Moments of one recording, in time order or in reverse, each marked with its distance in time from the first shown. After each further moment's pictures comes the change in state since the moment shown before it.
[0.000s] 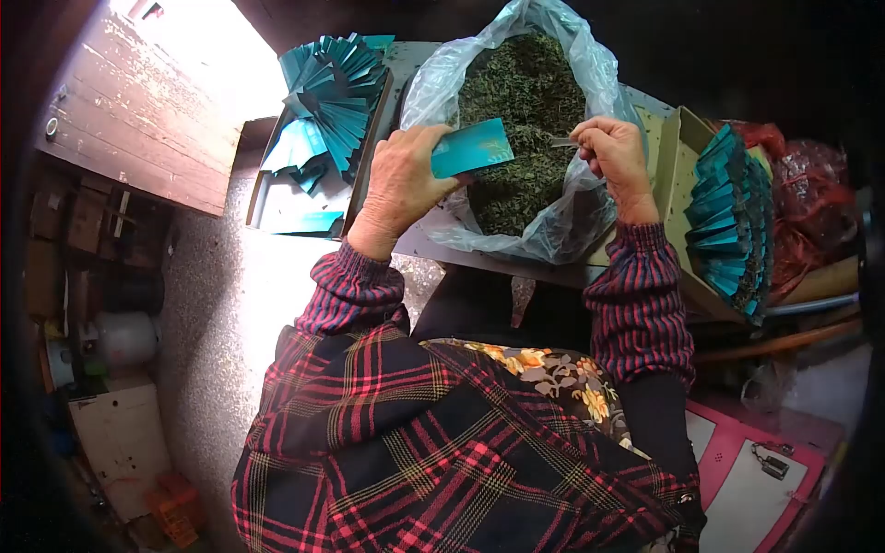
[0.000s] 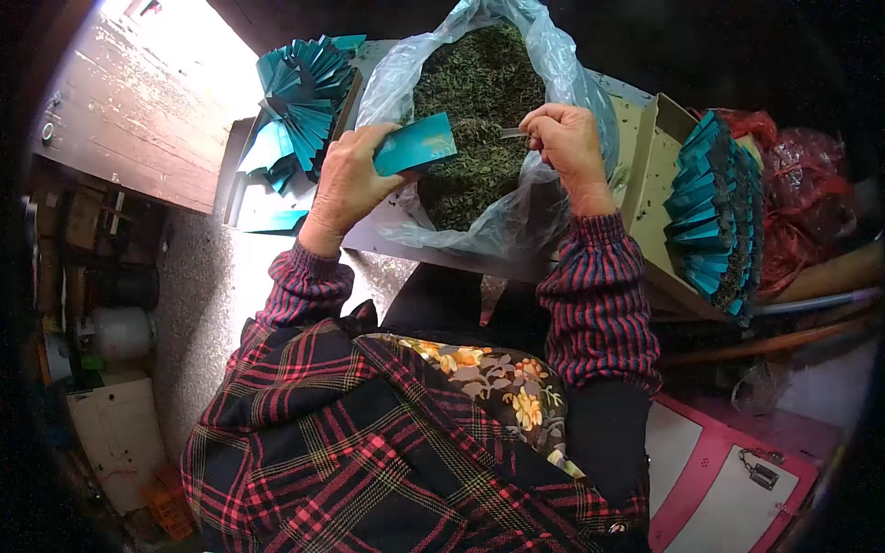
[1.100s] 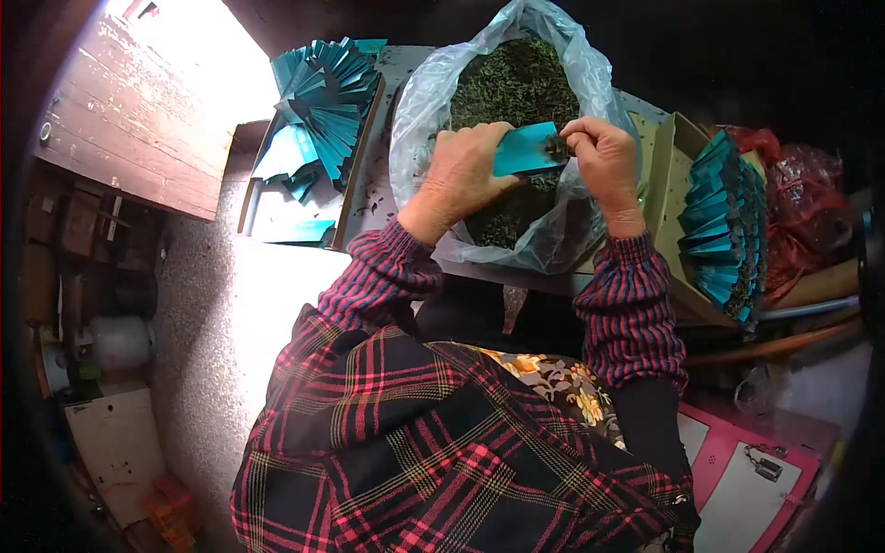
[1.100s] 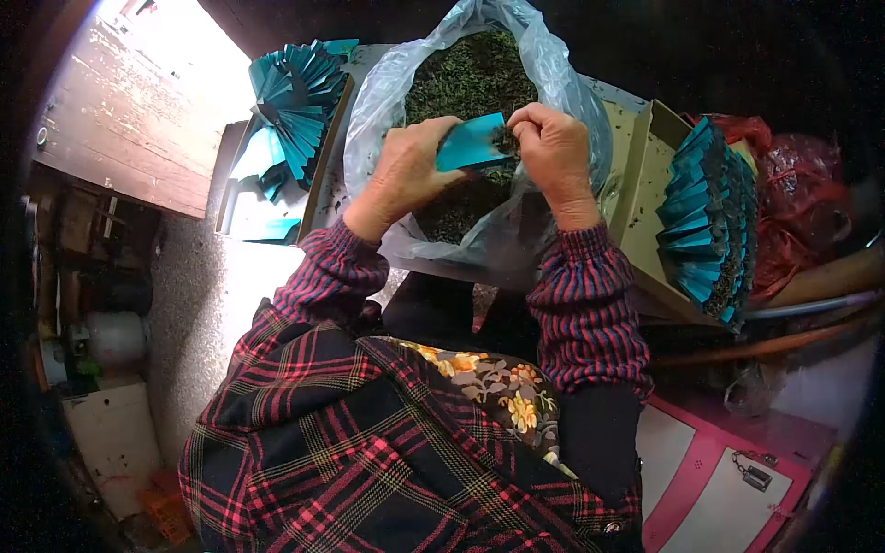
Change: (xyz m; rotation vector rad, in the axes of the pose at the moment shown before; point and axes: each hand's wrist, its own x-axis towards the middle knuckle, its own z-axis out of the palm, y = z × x) left_hand 0.040 0.029 0.056 -0.236 -0.047 0.112; right_hand 0.000 -0.001 0.012 -0.392 0.125 -0.442
